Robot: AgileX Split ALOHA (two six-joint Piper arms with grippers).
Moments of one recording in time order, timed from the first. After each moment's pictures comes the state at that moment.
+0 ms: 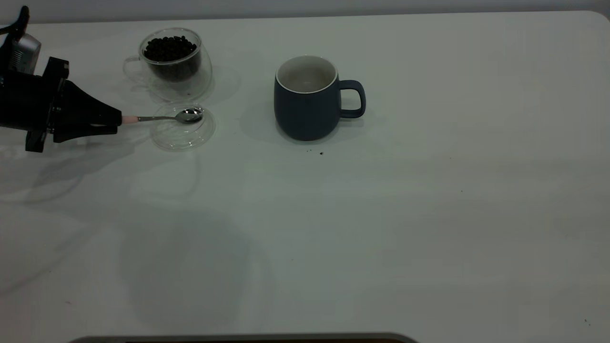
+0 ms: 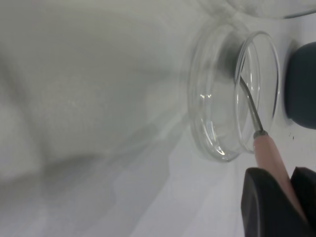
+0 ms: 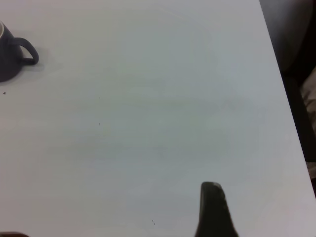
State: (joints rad) left arm 0.33 2.49 -1.24 -1.38 0.84 1.31; right arm 0.03 0.03 -0.47 -0.04 1.13 0.04
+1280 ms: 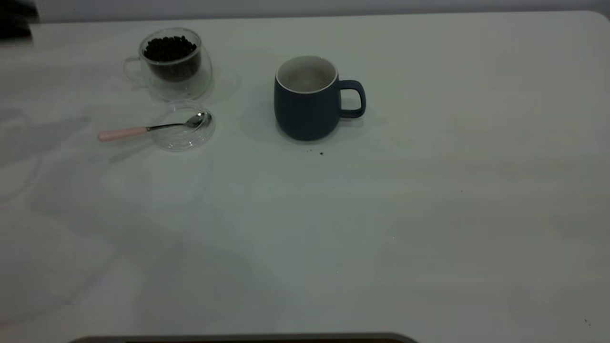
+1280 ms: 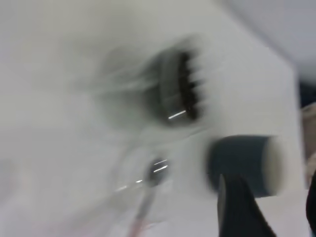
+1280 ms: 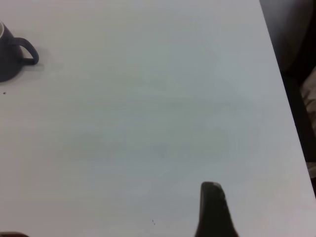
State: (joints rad) left arm 0.46 2.15 -1.24 -1.38 0.95 1.21; right arm 0.03 0.03 -0.47 -0.04 1.13 0.04
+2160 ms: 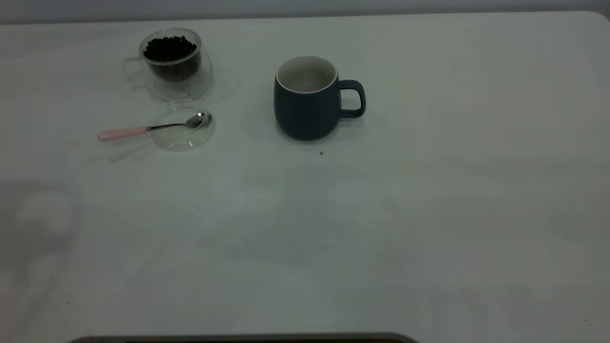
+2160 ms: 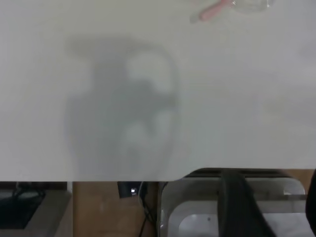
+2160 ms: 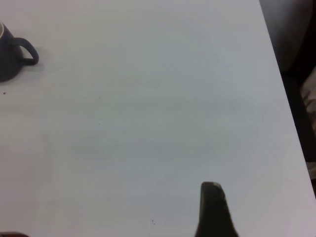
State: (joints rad) left arm 0.05 1.29 -1.21 -0.11 1.17 -0.01; right arm 0.03 0.03 -0.47 -0.04 1.13 0.04
